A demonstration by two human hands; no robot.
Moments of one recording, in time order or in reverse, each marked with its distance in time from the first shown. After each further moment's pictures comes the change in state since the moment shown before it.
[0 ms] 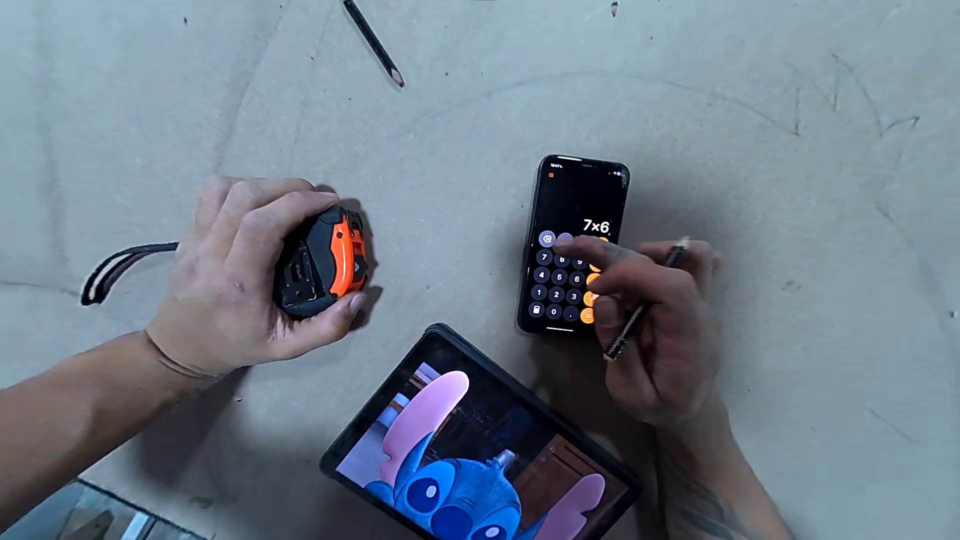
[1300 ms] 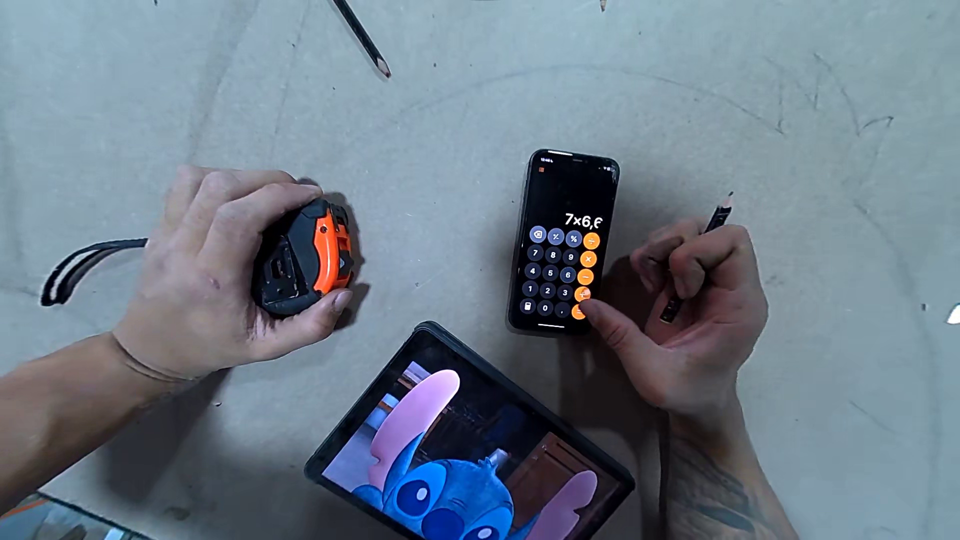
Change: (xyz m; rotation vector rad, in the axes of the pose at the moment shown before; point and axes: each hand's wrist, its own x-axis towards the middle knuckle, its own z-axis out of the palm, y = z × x) left_hand -0.002 -0.002 0.000 0.010 -0.007 -0.015; right_hand -0.003 0.015 -0.013 0.308 0.094 0.135
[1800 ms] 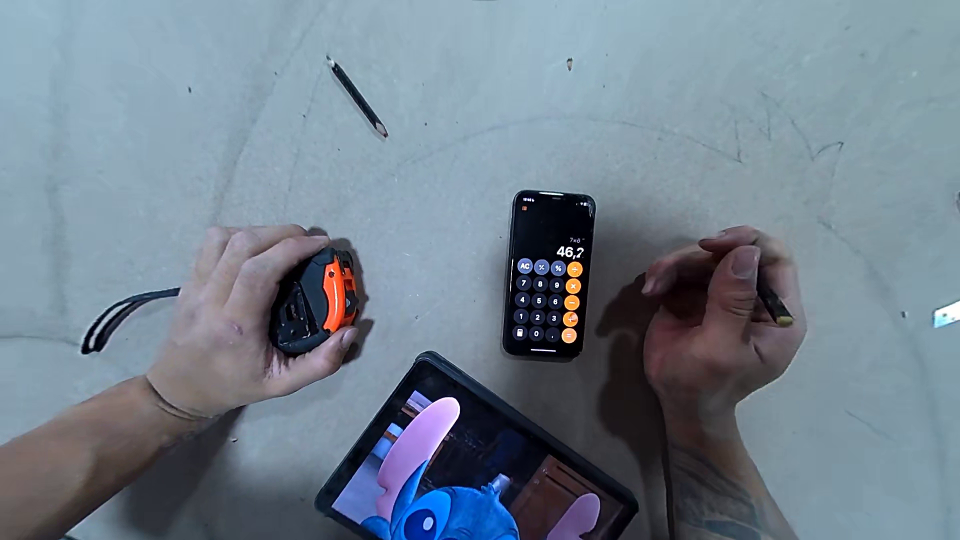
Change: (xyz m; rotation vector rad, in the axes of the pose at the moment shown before) left_hand 0.001 0.003 -0.001 0.012 0.000 -0.013; right_hand 0.003 0.003 -0.005 0.249 0.407 0.123
